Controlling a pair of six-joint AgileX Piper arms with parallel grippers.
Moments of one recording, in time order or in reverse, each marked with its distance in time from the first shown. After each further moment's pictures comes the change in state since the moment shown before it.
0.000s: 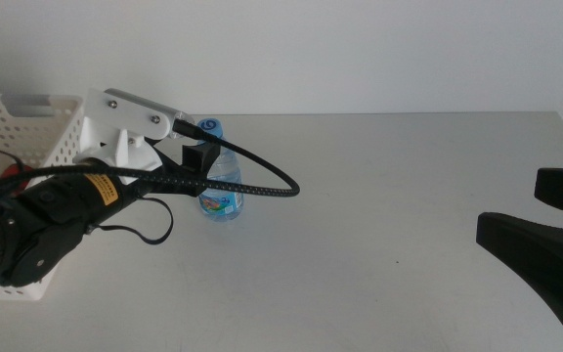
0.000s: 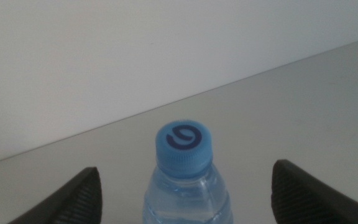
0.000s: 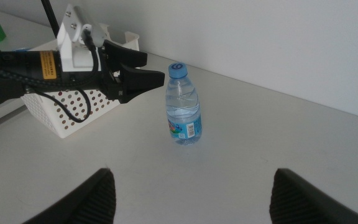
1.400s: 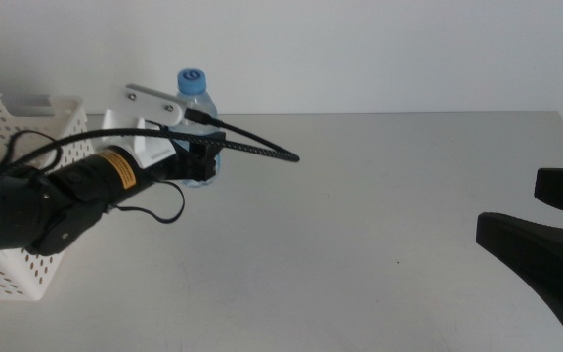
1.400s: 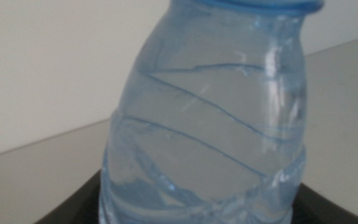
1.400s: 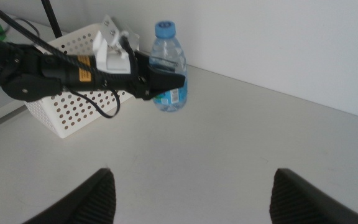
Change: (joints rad) left arm 0.051 0.211 -0.147 0.126 -0.068 -0.124; right arm 0.000 0.000 0.000 0.000 0.000 0.000
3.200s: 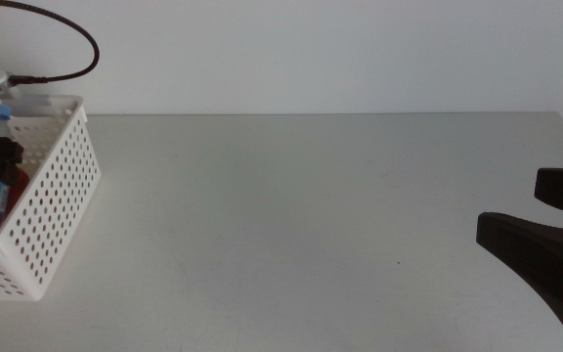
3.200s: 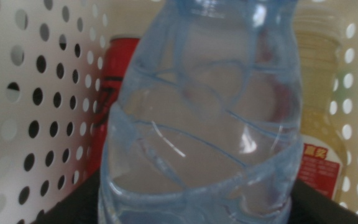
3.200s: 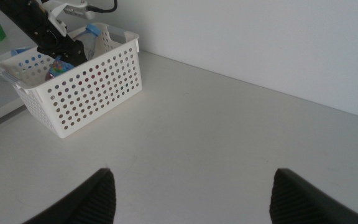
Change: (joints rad) left arm 0.499 0.046 -0.518 -0.595 1.365 0.681; right arm 0.000 0.000 0.000 0.000 0.000 0.000
